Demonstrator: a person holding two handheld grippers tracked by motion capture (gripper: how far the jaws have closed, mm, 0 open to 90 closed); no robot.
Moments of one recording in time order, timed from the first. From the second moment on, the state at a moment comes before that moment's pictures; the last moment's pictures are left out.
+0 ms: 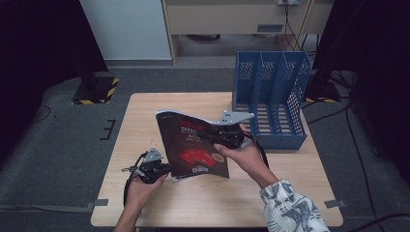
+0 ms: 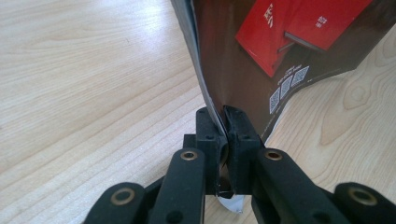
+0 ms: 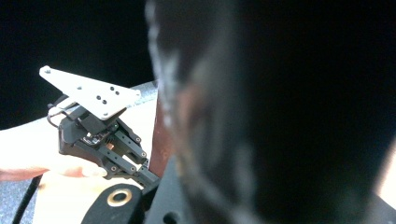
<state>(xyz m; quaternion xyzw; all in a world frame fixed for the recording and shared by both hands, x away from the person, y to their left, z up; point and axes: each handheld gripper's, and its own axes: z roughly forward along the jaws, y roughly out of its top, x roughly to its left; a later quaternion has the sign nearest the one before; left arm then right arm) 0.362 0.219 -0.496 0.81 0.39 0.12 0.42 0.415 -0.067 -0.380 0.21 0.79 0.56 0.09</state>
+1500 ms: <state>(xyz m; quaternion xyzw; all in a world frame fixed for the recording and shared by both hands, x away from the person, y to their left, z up) 0.364 0.227 -0.501 0.78 0.44 0.16 0.41 0.411 -0.063 -0.355 0.20 0.79 0.56 0.12</state>
